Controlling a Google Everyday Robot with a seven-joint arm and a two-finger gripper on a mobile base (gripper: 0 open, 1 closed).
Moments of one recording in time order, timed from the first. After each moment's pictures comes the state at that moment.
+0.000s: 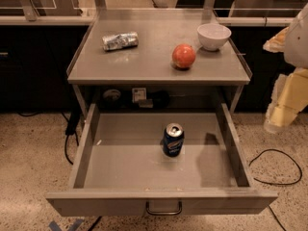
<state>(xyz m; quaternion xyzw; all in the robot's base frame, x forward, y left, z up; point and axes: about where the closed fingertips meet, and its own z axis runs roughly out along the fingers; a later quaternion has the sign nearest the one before) 0.438 -0.217 0.976 -0.60 0.78 -0.03 0.16</state>
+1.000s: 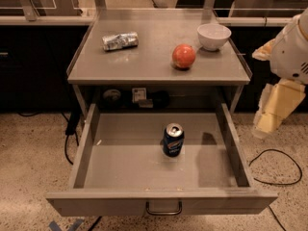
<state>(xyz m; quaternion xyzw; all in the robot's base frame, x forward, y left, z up) 0.447 -0.208 0.952 -0.61 0.77 -0.03 0.17</state>
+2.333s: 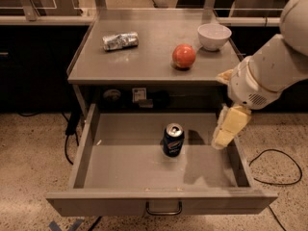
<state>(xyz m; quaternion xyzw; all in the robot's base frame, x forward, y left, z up) 0.482 -0.157 0.868 -0.62 0.75 0.04 0.21</state>
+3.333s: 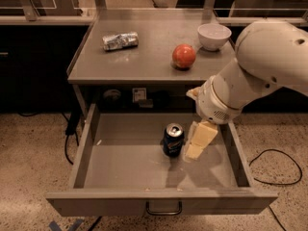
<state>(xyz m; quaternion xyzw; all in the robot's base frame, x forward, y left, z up) 0.476 -0.090 0.821 -0.65 0.73 0.09 0.22</state>
